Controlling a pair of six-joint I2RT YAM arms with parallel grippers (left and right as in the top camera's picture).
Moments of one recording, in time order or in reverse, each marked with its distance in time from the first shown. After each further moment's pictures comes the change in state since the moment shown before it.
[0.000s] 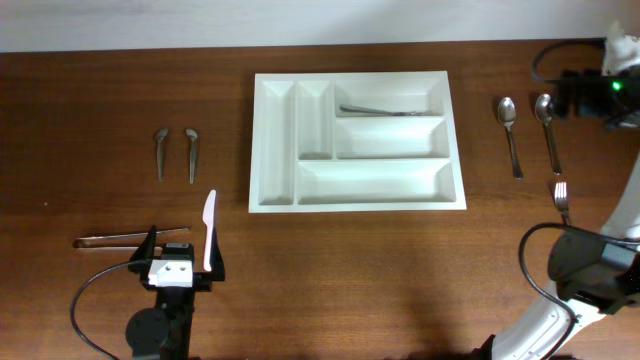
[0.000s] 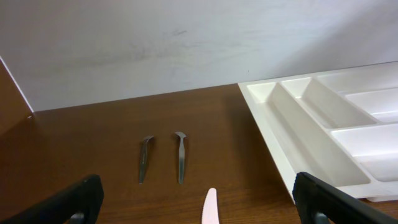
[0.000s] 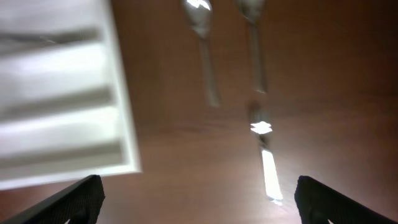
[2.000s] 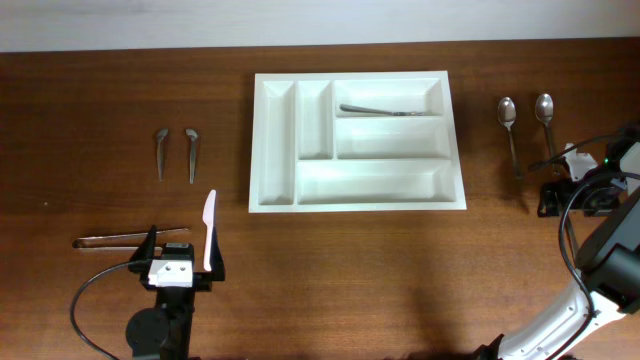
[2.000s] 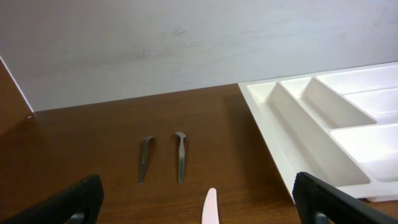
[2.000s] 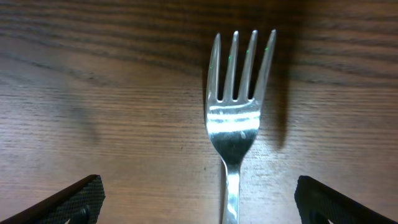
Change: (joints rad) left arm 0.000 0.000 0.000 0.000 0.000 0.000; right arm -0.224 0.103 -0.868 0.616 0.082 -0.407
